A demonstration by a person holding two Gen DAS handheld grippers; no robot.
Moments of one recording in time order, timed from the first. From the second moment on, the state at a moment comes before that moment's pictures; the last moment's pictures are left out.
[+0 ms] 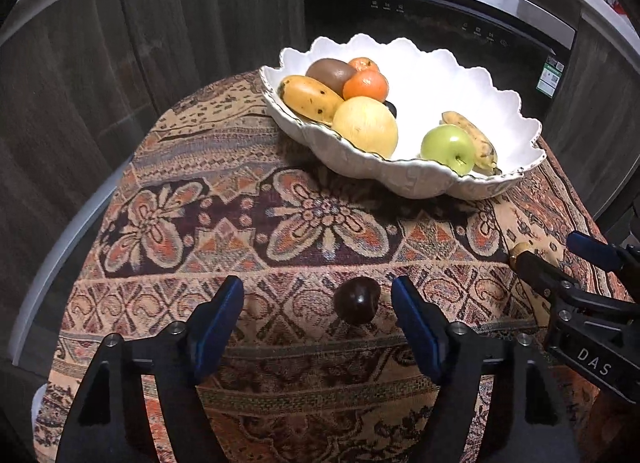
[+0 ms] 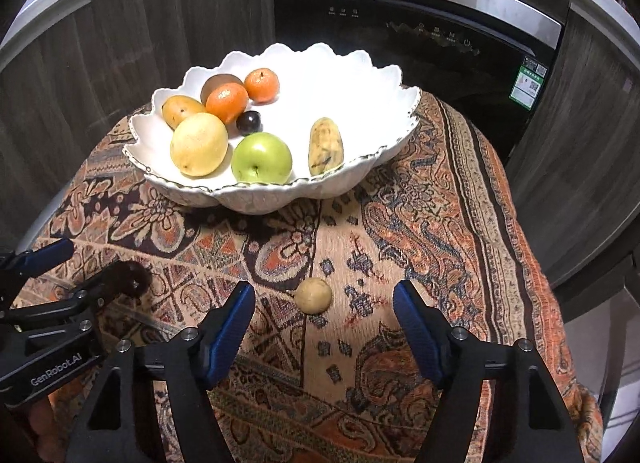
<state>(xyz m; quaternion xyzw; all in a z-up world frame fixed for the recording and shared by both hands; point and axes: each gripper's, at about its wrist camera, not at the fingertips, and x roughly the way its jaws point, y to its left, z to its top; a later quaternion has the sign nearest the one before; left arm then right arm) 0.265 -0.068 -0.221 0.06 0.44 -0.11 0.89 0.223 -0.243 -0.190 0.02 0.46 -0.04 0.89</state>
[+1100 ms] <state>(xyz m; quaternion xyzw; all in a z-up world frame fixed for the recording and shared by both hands) 0.270 -0.077 -0.238 0.06 0.46 -0.12 0.88 0.233 -0.246 -0.208 0.02 0.47 -0.03 0.88</state>
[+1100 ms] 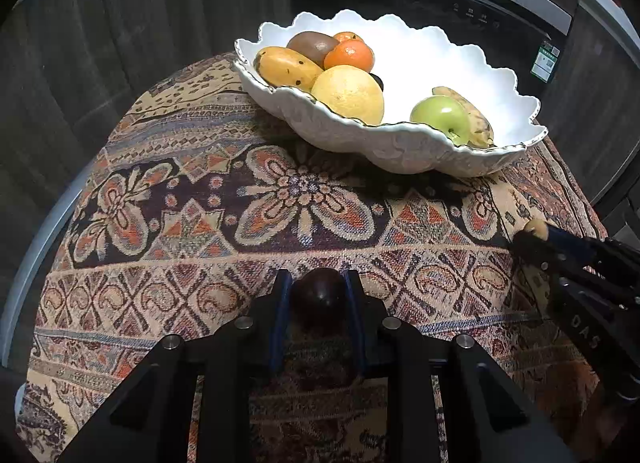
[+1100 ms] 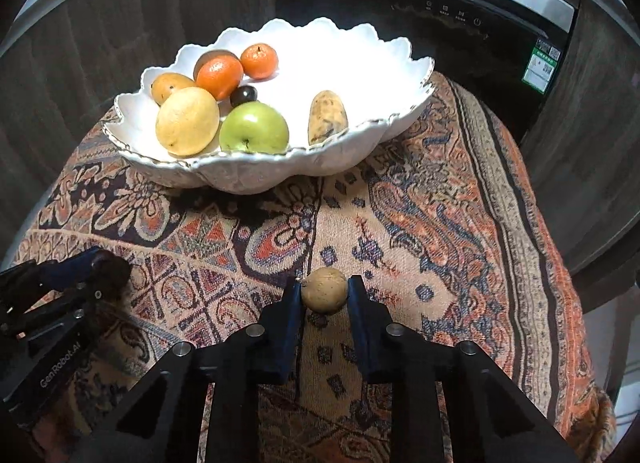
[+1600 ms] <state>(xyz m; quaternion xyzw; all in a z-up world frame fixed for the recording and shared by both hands) 0.257 -0.070 -0.193 0.06 0.42 -0.12 0.90 0.216 -0.240 -0.168 0.01 0.44 -0.02 0.90</state>
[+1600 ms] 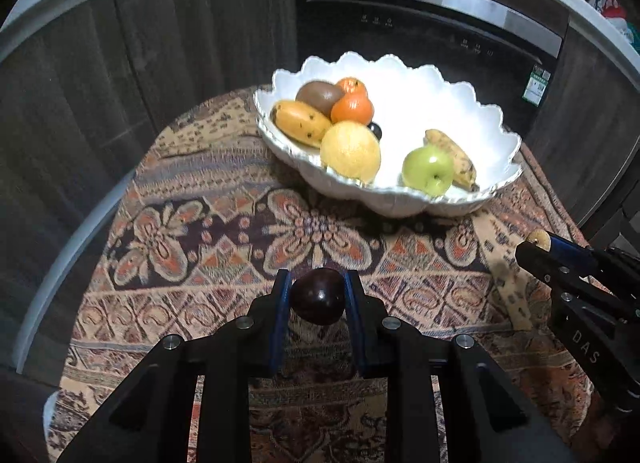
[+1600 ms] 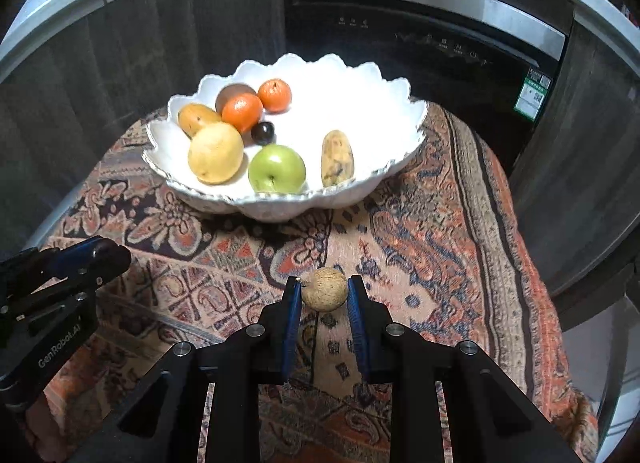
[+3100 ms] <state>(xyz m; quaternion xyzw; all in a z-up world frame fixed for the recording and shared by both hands) 0.393 -0.109 -0.170 0.05 0.43 -0.13 0.89 0.356 -0.279 -0.146 0.03 0.45 -0.02 0.89</state>
